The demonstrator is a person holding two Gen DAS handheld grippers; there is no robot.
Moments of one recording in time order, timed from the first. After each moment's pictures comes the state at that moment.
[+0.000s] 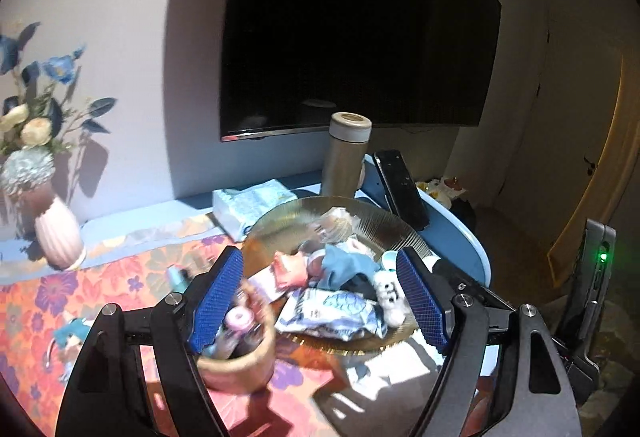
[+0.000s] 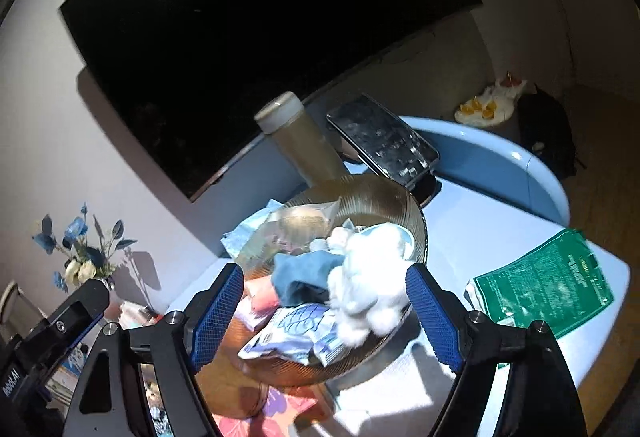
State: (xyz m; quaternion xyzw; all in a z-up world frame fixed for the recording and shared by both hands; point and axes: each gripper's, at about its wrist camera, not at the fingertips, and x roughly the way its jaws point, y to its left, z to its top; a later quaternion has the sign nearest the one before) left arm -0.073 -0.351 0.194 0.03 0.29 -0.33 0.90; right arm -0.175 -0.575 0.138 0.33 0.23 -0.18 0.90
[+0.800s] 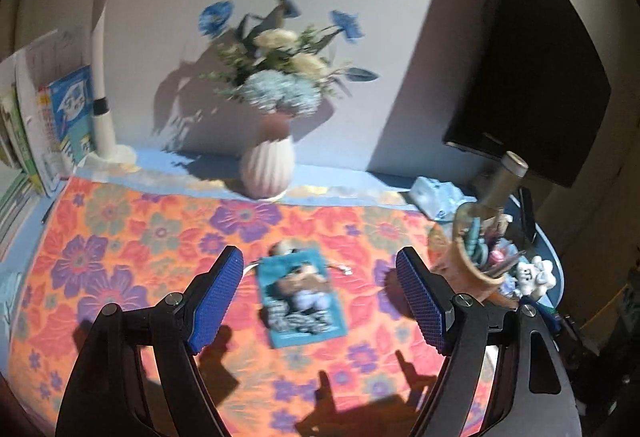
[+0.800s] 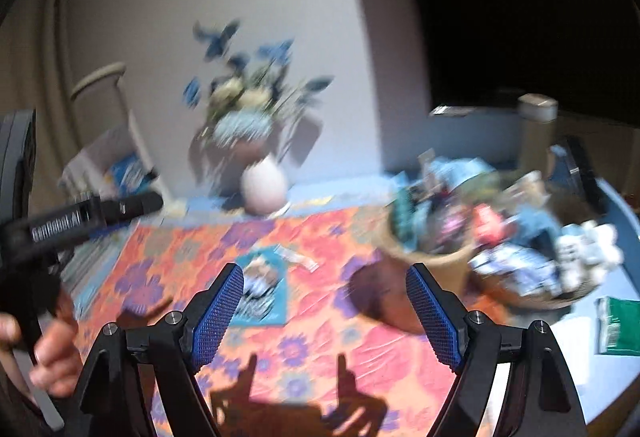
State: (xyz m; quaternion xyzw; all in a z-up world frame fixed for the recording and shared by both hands) left arm -0.046 -0.071 0.172 -0.07 0.33 -0.16 0.93; right arm -0.140 -0.313 0.156 0.09 0.29 0.05 0.95
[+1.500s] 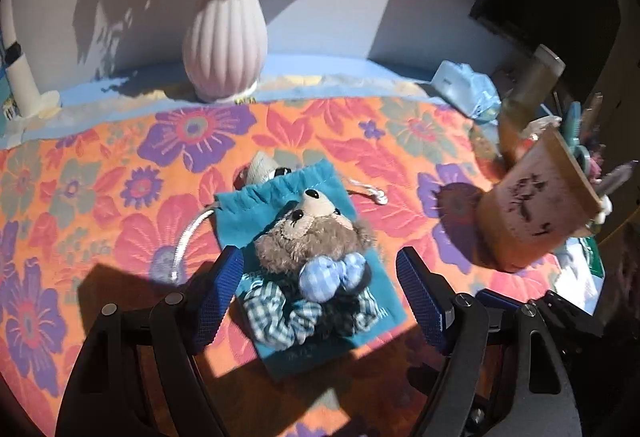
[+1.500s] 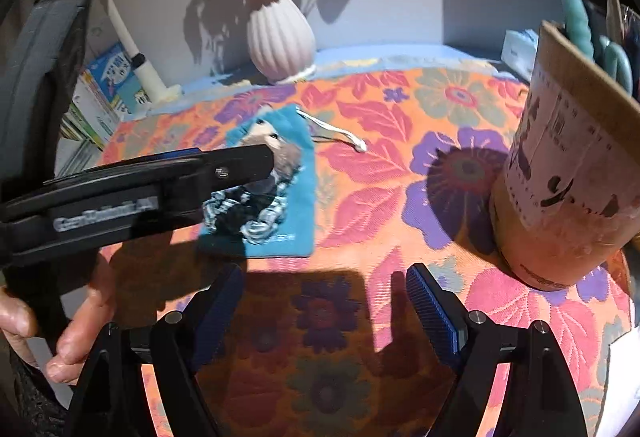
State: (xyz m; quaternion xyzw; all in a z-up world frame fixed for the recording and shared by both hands) left arm 0.042 -0.121 0.037 0.00 0.45 -0.21 0.87; right arm -0.050 -0.268 0.033 0.08 0.46 0.10 0.88
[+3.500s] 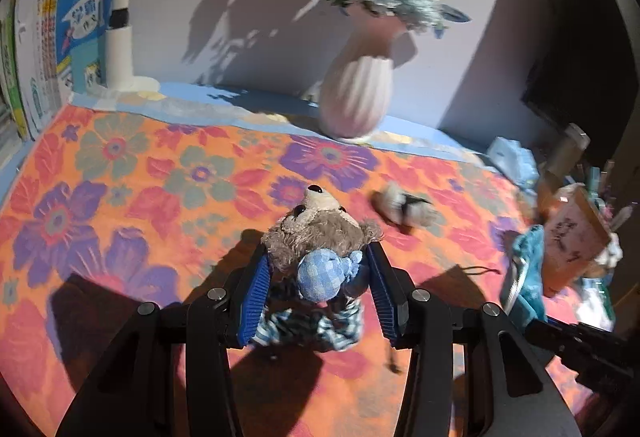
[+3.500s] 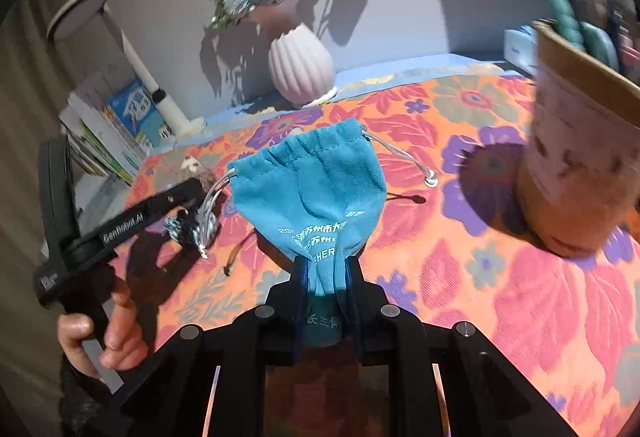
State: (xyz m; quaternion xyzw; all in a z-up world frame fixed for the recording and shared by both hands) left arm 0.014 -0.002 0.043 -0.08 0.36 -0.15 0.92; right arm -0.076 -0.254 0.039 0.15 0.41 0.11 0.89
